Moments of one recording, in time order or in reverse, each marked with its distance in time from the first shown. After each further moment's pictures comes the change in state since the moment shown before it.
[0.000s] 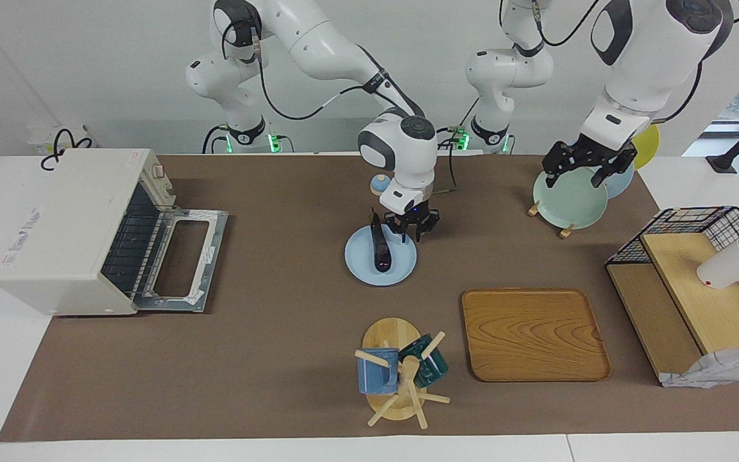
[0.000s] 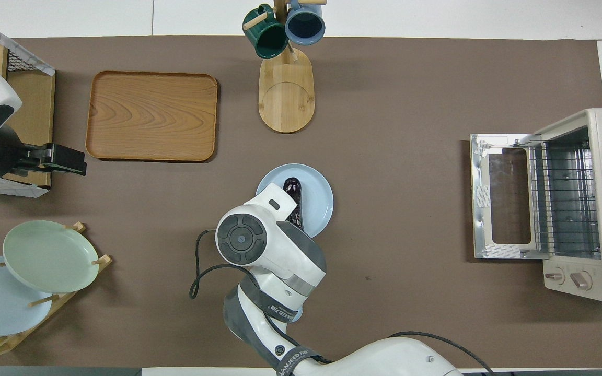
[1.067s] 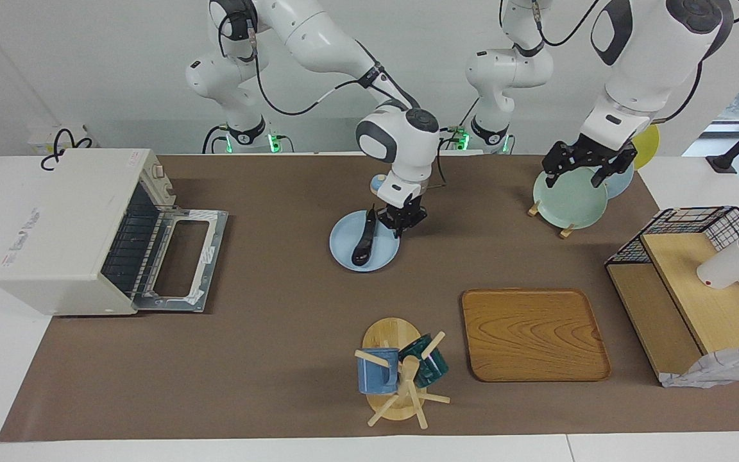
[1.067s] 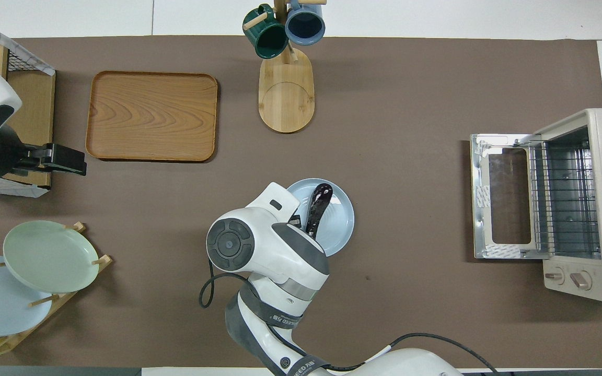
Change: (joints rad) left arm 0.000 0.000 0.000 0.000 0.000 0.000 0.000; right arm 0.001 -0.049 -0.007 0.022 -0.127 -0.202 -0.036
